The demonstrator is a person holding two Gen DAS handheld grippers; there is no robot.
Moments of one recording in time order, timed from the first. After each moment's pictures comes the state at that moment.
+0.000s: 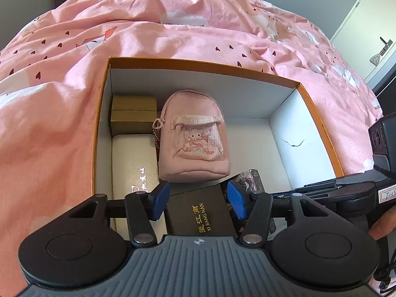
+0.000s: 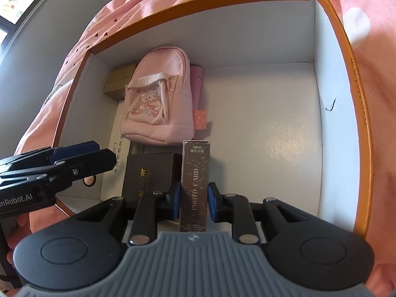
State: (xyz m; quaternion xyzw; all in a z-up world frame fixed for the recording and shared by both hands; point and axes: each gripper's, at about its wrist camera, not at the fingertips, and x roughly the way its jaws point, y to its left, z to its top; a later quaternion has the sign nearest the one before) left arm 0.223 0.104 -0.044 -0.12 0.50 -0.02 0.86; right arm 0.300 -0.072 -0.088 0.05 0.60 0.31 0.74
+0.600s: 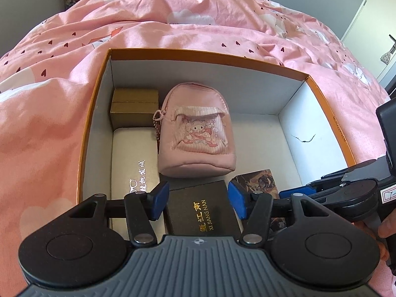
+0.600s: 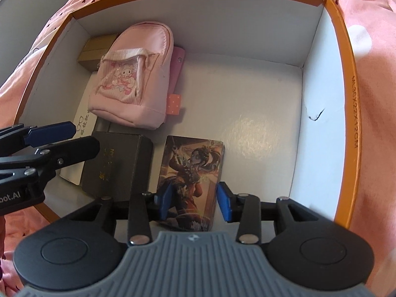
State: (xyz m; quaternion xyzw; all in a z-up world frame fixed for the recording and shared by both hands) left arm 0.217 0.086 -0.057 -0.11 0.48 0.01 0.87; right arm 0.304 -0.066 -0.100 -0.07 0.61 0.29 0.74
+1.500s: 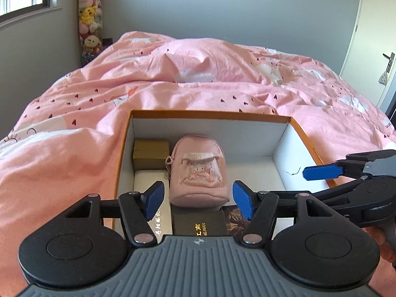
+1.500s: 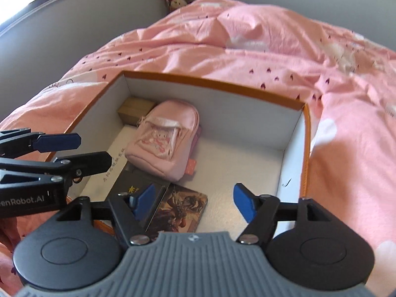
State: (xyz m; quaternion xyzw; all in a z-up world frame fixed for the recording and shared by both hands) left arm 0.165 0.068 -0.008 -0.06 0.36 0.05 0.93; right arm 0.254 -0.084 -0.021 -0.10 0.41 0.32 0.85
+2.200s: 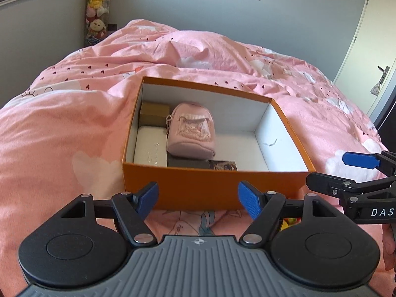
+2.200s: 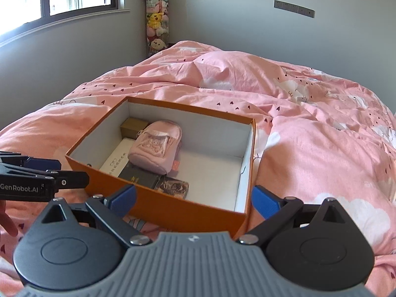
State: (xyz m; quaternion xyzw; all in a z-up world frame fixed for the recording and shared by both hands) left arm 0.085 0.062 -0.012 -0.12 0.38 0.03 0.92; right arm 0.144 -0.138 0.014 -0.11 0.32 0.27 0.90
